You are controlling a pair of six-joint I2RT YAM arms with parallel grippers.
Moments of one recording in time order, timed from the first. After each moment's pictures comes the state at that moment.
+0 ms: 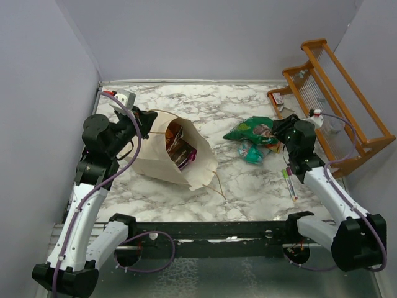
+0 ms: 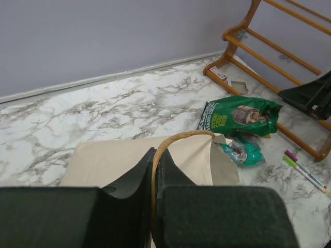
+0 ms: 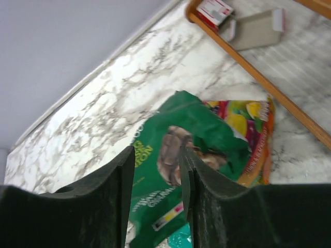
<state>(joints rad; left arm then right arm) -0.21 0.83 1.02 -0.22 0.35 -0.18 0.16 1.07 0.61 0.15 0.29 0.72</state>
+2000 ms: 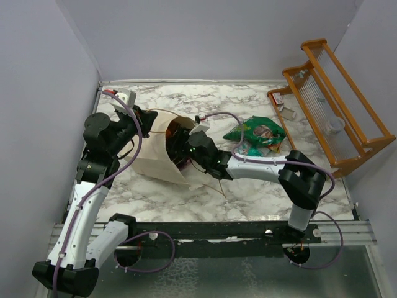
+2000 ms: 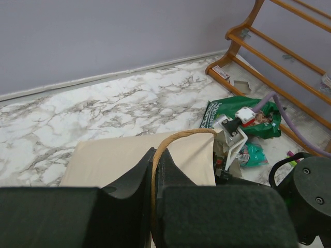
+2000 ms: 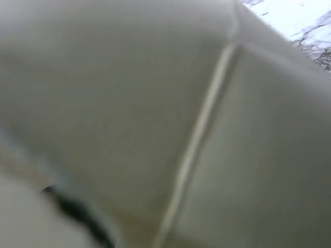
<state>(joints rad) -0.21 0.85 1.01 -0.20 0.34 -0.18 1.03 1.79 1.13 0.41 0.34 0.89</state>
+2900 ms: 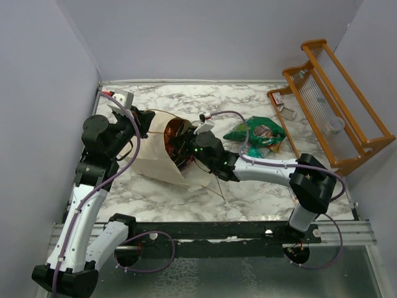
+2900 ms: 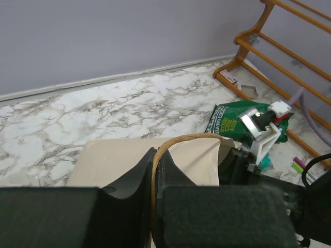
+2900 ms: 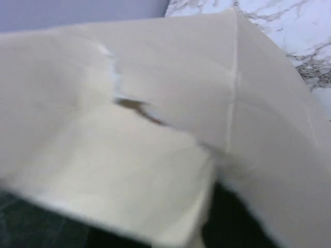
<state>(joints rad) -0.21 0.83 1.01 -0.22 0.30 -0.18 1.03 1.74 1.10 0.45 0.33 0.87</state>
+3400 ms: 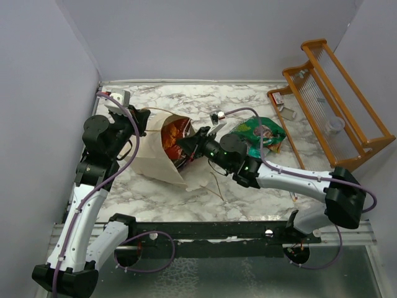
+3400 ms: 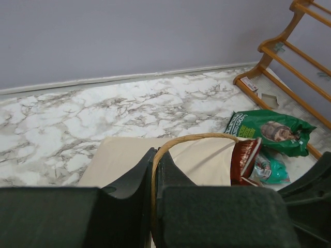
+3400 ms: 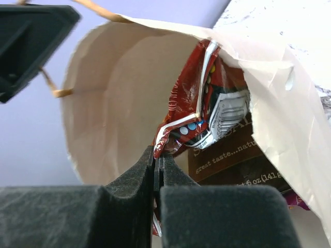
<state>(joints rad) -0.21 0.83 1.01 -0.22 0.20 -0.19 1.03 1.47 0.96 0.50 0.19 0.71</state>
